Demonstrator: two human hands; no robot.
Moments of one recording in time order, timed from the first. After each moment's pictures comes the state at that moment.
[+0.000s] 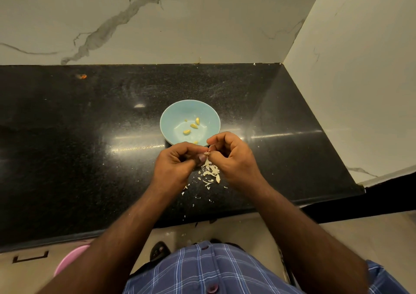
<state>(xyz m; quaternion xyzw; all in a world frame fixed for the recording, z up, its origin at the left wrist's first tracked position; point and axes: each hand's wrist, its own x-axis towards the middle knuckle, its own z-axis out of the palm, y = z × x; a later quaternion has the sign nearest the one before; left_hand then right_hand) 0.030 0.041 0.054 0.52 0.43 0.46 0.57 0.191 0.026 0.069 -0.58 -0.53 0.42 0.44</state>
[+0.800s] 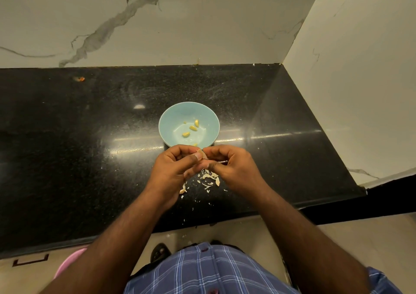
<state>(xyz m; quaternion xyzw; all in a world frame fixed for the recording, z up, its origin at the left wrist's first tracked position) 0.032 0.047 0.056 0.30 0.43 0.45 0.72 0.200 0.028 0.060 -0.59 -0.58 0.42 0.38</state>
